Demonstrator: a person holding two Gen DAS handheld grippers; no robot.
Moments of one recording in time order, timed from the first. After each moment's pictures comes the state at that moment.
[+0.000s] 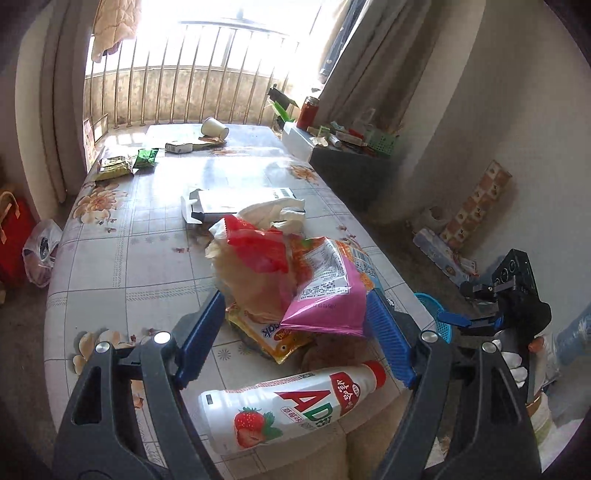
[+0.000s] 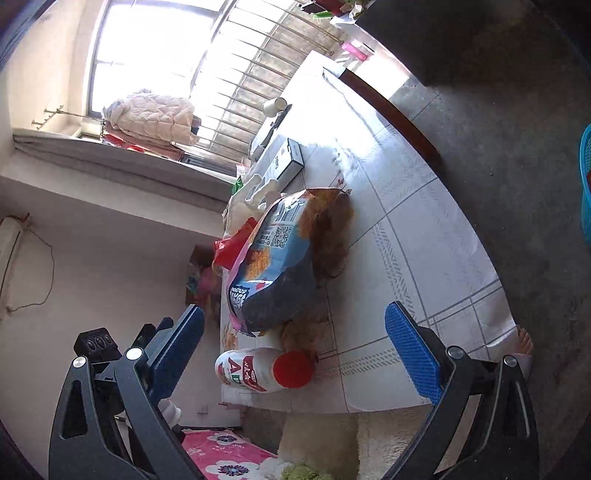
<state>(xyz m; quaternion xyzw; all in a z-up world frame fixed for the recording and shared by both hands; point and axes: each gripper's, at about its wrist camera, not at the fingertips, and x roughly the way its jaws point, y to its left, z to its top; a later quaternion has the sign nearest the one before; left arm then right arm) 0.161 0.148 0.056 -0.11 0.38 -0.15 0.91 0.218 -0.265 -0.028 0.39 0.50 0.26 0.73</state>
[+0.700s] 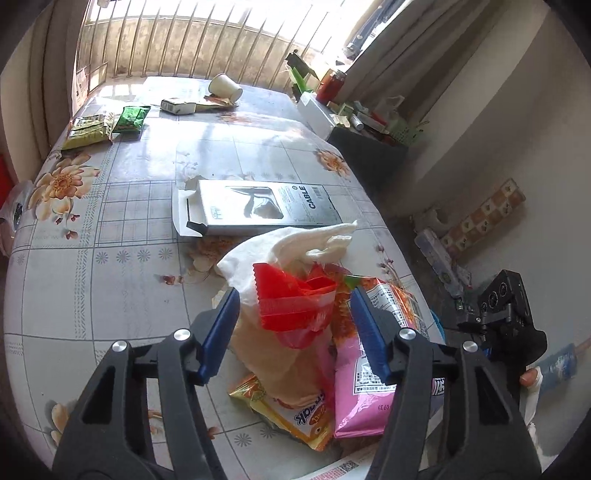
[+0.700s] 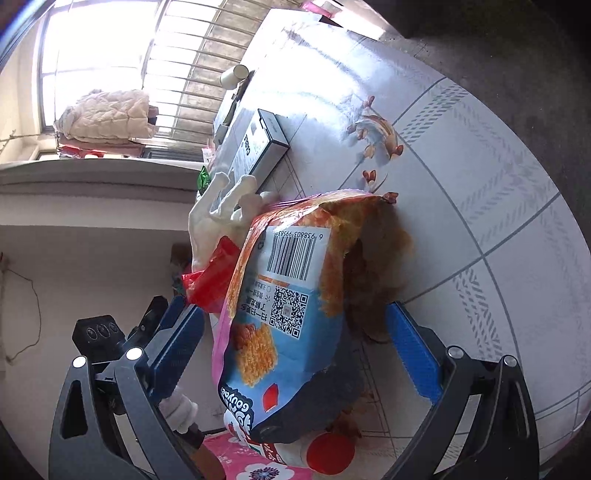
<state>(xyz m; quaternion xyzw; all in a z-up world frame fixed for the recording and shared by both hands) 0.295 0.166 0.006 -0.16 0.44 -0.15 0.87 0.301 -0.195 -0.058 0.41 0.57 0.22 0.68</state>
